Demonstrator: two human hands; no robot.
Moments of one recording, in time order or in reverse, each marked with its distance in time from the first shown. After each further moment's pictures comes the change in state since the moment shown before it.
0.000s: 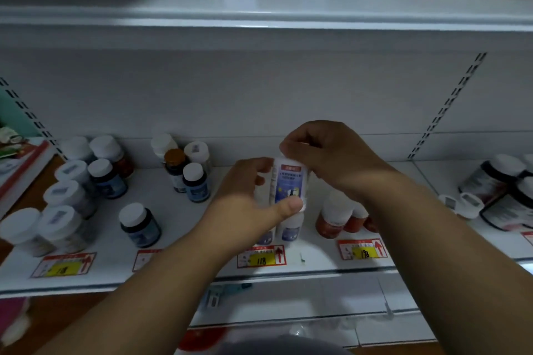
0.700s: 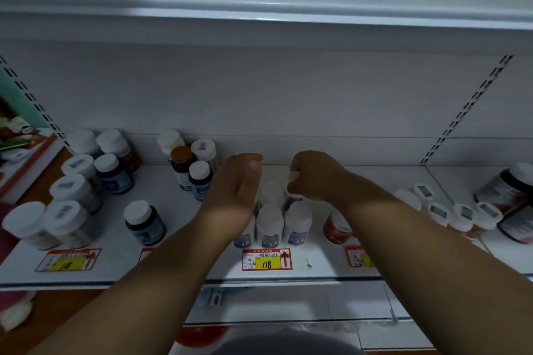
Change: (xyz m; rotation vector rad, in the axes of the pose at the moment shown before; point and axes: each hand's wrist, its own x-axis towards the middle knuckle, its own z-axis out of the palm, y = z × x) left_hand 0.017 -0.038 0.002 0.002 0.251 -0.053; right_hand 0.051 0.062 0.053 -0.627 -0.250 0.177
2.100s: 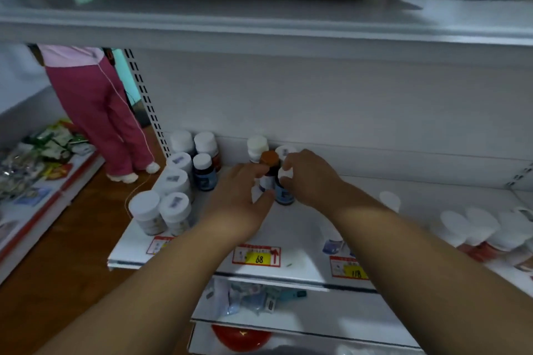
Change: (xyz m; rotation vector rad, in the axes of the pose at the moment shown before) left_hand -0.018 -0.067 -0.143 0.352 0.007 -0.013; right_hand 0.032 -0.164 0.051 0.106 0.179 -0.278
